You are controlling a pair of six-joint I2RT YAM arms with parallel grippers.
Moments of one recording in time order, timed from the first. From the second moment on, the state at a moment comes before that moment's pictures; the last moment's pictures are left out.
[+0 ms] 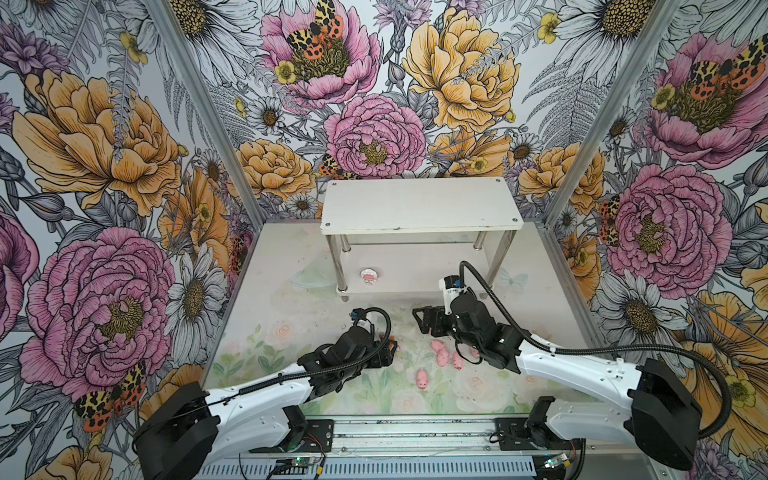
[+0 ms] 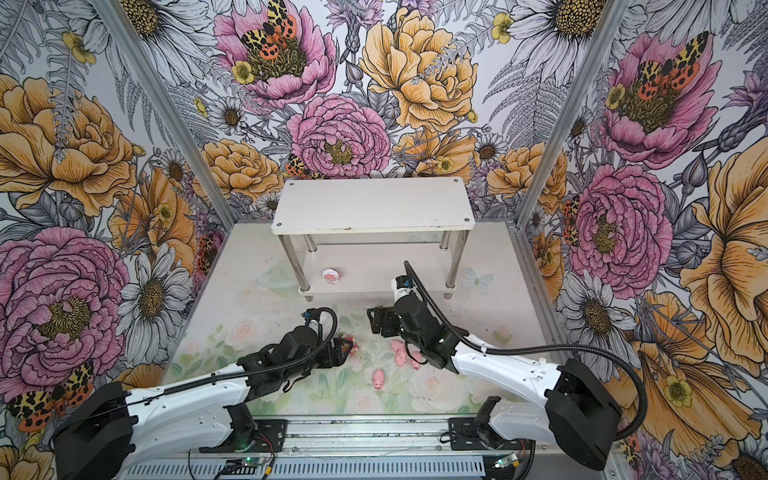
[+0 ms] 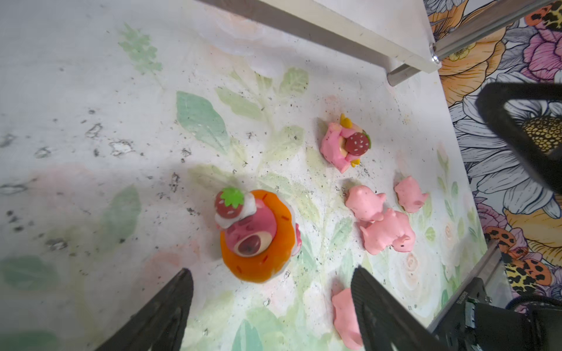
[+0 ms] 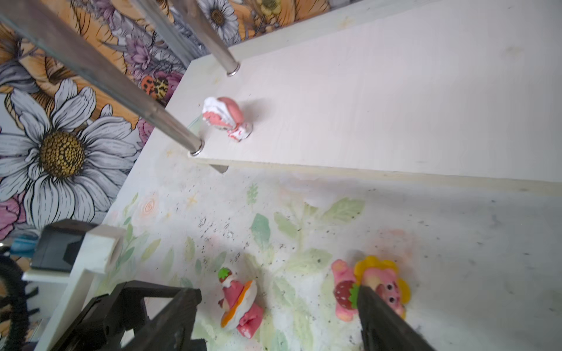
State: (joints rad) left arm -0.90 1.09 0.38 0.02 -0.10 -0.84; right arm 0.82 1.18 0.66 -0.04 0.11 0.64
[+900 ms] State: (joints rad) left arm -0.94 1.39 0.53 0.12 -0.09 -0.81; right arm 0.70 1.21 0.65 -0.12 0.06 0.56
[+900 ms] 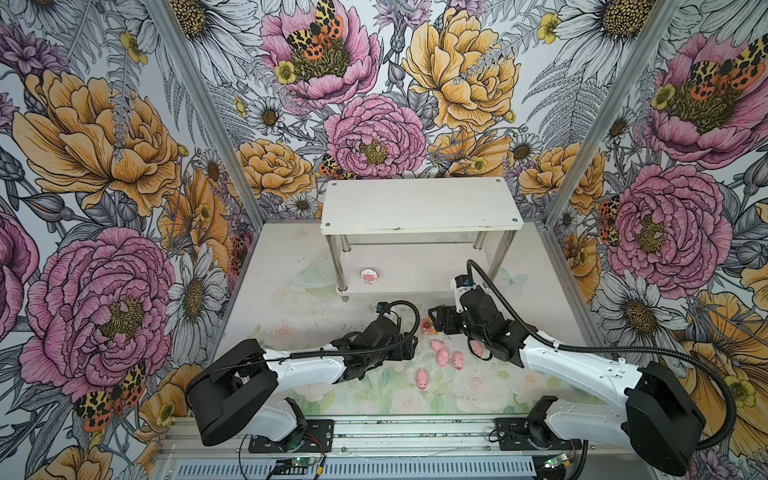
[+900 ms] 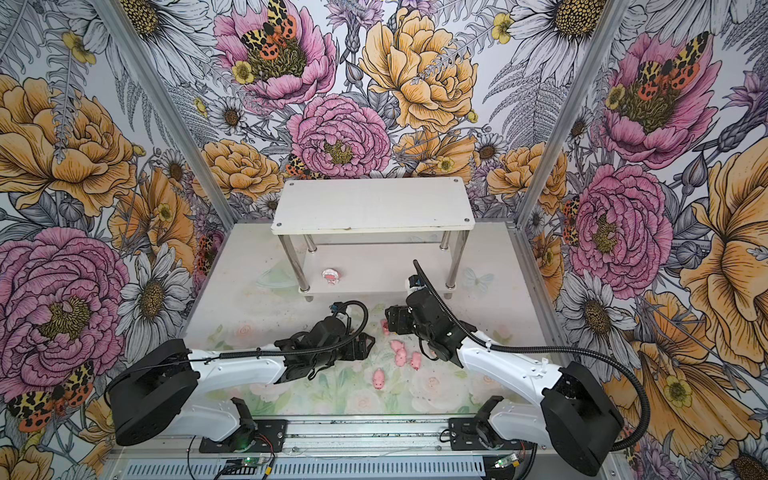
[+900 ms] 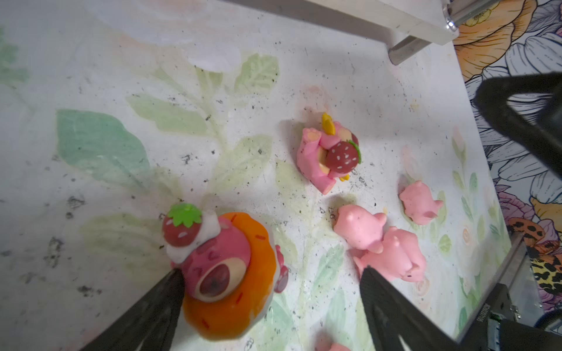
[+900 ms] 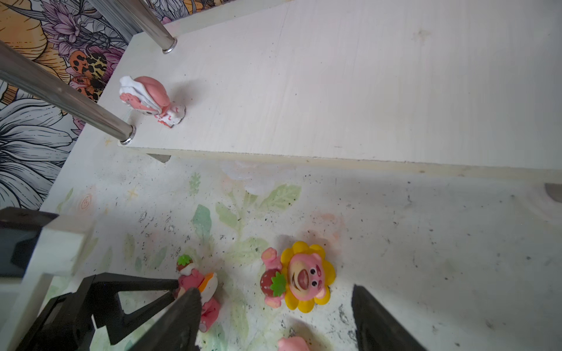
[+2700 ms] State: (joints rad) left arm -0.99 0.96 0.44 0.07 -0.12 -0.36; right arm 0.62 1.33 0.91 -0.09 -0.55 0.54
